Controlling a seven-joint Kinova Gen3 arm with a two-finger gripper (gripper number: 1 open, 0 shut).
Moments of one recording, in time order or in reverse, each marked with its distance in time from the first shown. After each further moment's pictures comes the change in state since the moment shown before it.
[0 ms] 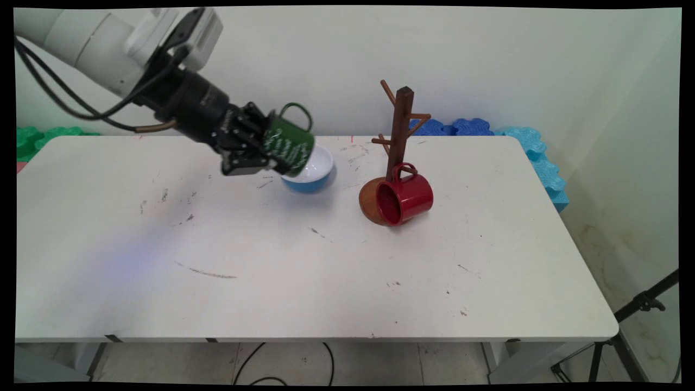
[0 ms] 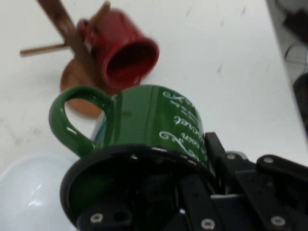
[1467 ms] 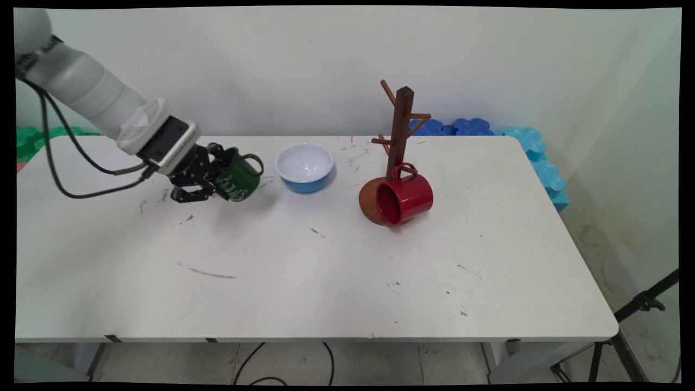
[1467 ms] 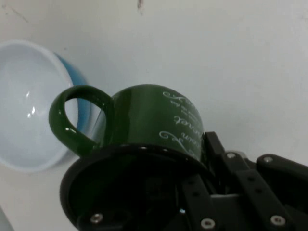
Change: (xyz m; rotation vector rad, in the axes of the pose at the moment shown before) arm -0.111 -0.030 0.043 -0.044 -0.350 0.558
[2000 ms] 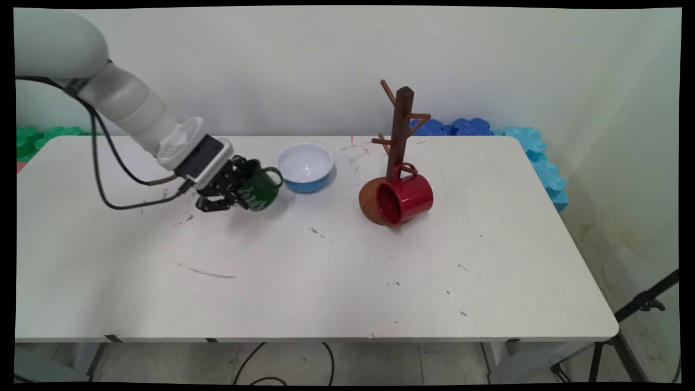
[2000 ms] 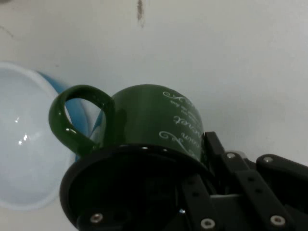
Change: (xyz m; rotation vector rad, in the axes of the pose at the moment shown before) arm 0.021 -0.016 0.043 -0.027 -0.031 0.031
